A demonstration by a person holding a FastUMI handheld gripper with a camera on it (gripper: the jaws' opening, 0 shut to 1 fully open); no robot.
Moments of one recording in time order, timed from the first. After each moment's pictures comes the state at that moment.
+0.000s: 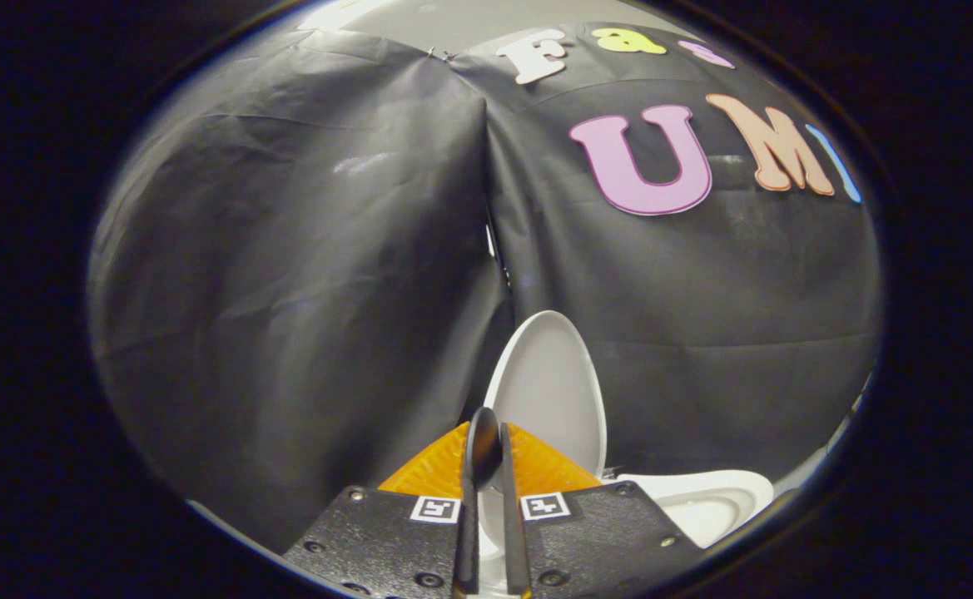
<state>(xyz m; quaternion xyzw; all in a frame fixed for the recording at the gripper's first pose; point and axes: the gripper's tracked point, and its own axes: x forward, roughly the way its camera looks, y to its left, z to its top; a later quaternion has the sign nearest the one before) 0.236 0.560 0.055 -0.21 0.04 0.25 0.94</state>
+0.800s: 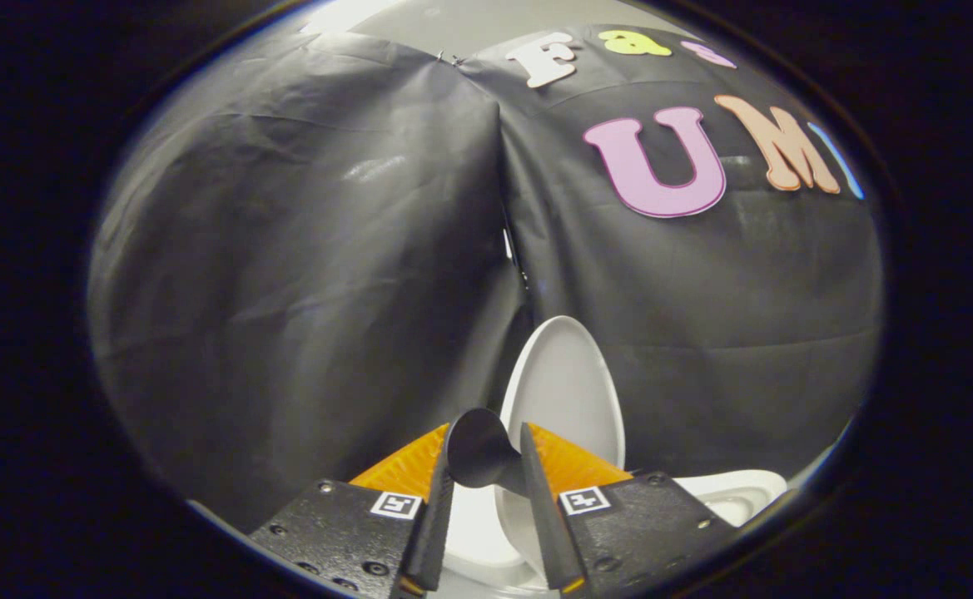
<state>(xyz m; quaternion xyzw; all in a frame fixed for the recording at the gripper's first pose) 0.226 0.579 0.051 -0.20 0.02 0.29 0.94</state>
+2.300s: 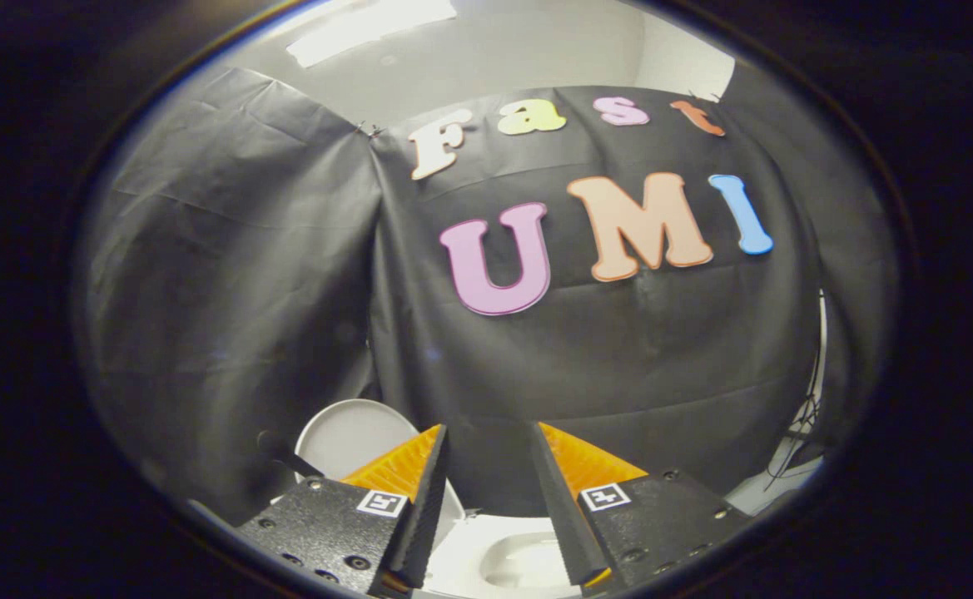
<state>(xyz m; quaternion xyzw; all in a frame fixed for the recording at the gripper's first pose) 0.166 0.325 0.221 -0.15 -0.13 0.12 0.97</state>
